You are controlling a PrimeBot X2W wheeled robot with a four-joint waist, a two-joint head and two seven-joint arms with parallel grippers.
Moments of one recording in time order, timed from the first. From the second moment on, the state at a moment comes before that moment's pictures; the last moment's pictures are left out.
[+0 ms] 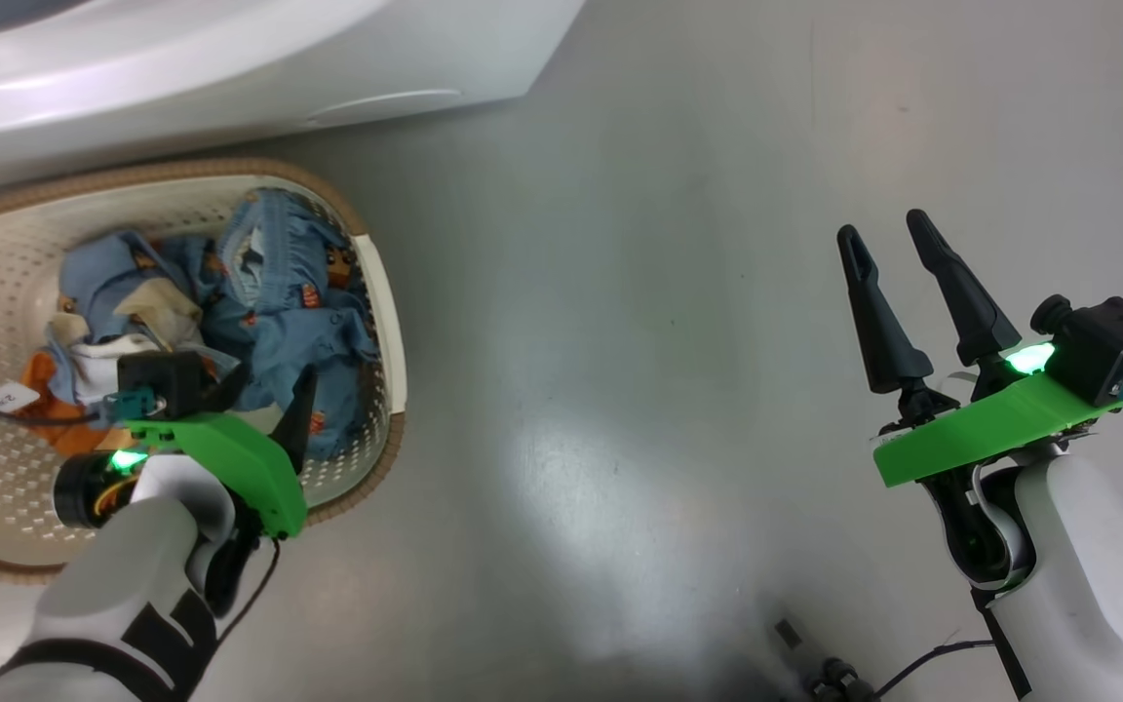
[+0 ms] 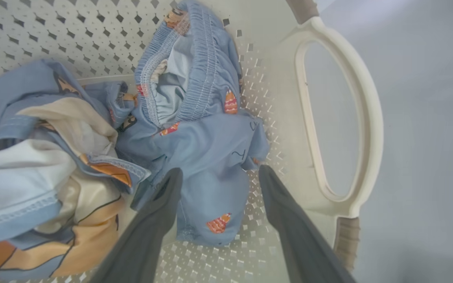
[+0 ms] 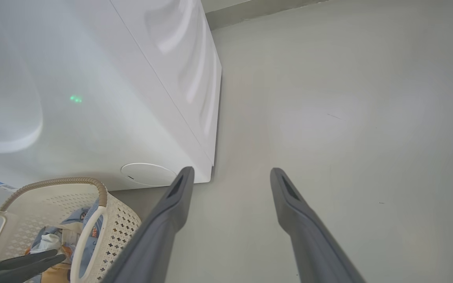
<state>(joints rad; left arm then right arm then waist) -0.81 0.22 -0.84 1.04 -0.92 -0.13 -0.26 -0.46 -0.23 0.24 0.29 0.54 0.13 -0.25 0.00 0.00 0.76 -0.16</state>
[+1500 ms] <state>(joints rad) -0.97 0.32 -1.22 1.03 -1.31 -0.13 -0.24 -0.49 -0.23 0.26 0.23 0.50 0.13 -0.25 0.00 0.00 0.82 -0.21</state>
